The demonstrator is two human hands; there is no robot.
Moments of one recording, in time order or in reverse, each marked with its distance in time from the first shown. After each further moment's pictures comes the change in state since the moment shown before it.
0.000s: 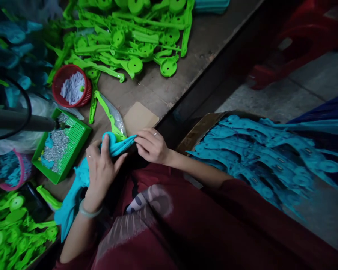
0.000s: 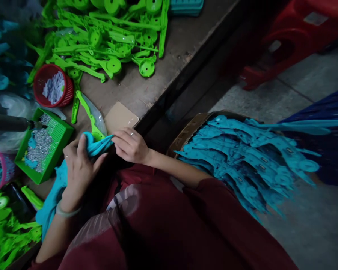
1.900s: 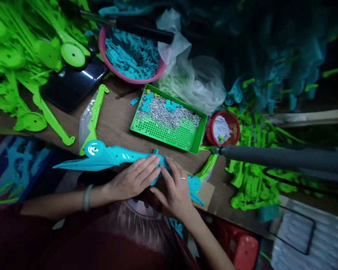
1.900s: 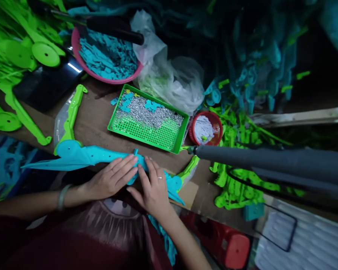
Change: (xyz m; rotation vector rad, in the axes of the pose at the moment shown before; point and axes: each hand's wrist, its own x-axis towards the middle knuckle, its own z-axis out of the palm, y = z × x) left_hand -0.132 -0.017 0.043 -0.222 0.493 -0.320; right_hand 0.082 -0.097 0.078 0.024 -1.115 -0.611
